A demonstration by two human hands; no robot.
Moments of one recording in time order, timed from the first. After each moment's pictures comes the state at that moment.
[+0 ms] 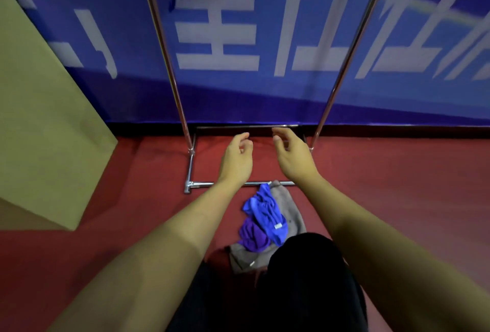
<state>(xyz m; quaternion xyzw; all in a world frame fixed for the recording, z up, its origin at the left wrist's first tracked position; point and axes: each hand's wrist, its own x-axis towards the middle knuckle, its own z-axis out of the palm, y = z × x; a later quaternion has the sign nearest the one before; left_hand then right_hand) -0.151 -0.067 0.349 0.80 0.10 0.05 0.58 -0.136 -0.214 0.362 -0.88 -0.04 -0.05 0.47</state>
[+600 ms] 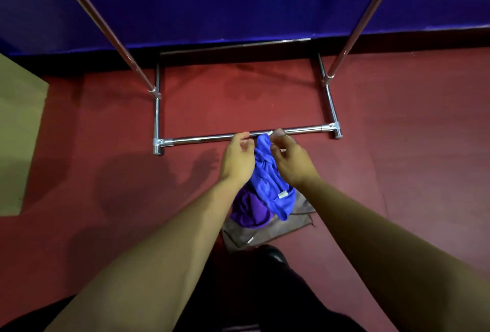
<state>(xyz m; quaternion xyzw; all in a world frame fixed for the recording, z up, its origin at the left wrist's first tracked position) -0.063 -0.102 0.081 0.81 0.22 -0.12 0.53 -0.066 -0.247 0.090 -0.90 0.05 0.15 0.40</state>
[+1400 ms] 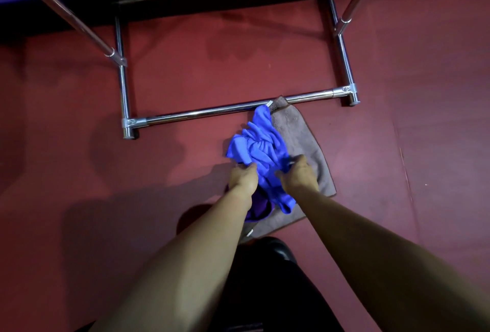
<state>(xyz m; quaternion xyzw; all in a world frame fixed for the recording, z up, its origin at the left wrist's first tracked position) -0.104 -0.133 -0.090 0.68 0.44 -0.27 0.52 -0.106 -0.265 -0.069 -0.85 0.29 0.31 0.30</state>
